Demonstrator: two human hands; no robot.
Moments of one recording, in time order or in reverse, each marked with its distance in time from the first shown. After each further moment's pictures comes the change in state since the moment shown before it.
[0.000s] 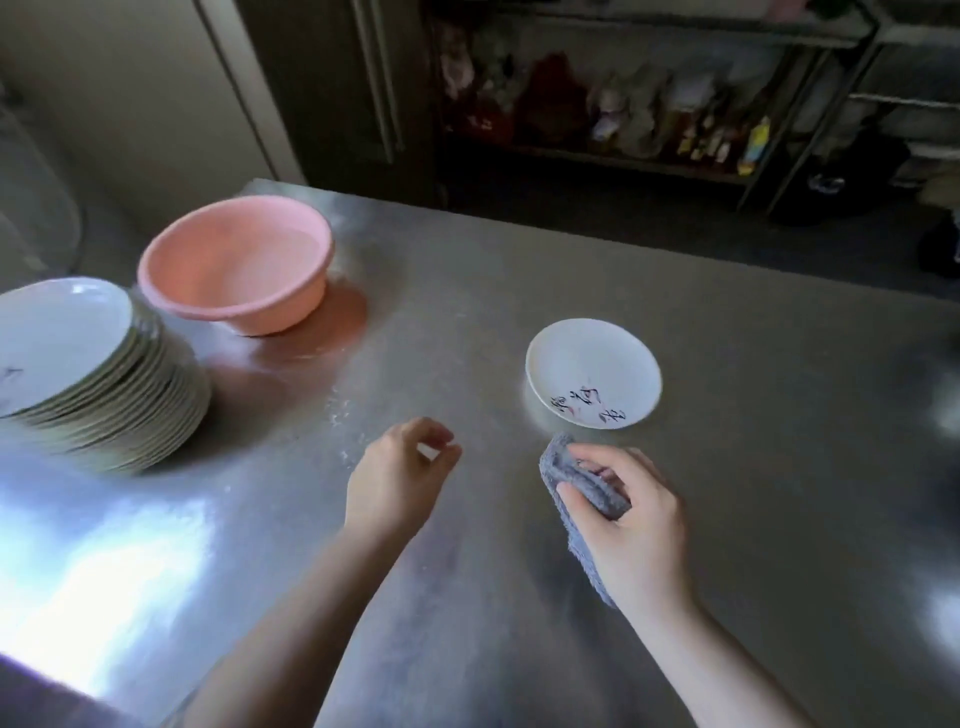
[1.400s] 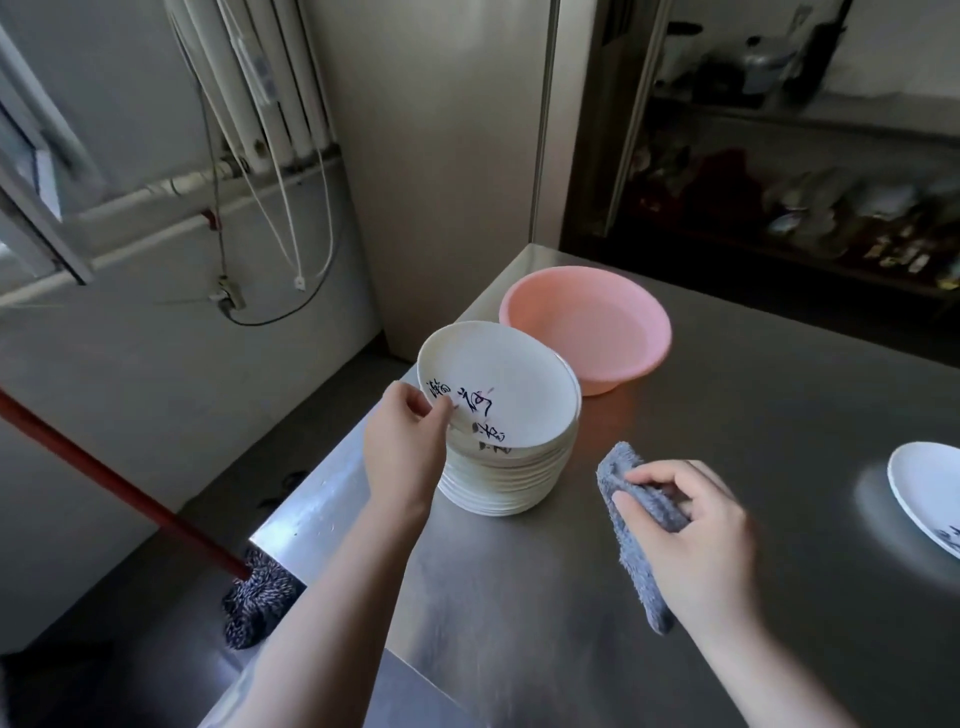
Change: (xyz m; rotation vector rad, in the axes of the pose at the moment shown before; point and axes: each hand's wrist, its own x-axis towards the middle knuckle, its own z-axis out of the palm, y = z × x) left_hand 0.044 -0.259 -0.318 -0.444 0.558 -0.265; right_hand -0.038 -0.224 0.309 0.002 -0.083 -0.202
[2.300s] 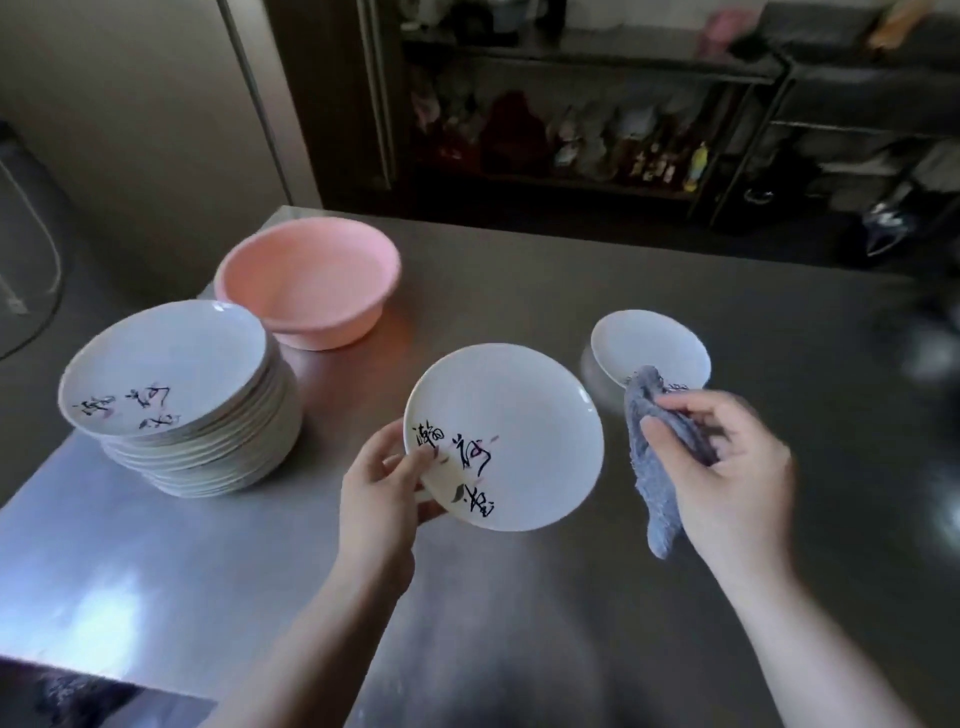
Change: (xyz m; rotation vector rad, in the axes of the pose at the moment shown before) left_hand -0.213 0.050 0.141 -0.502 -0.579 -0.306; right_hand -0.041 0.085 -0.234 -0.038 0.379 0.216
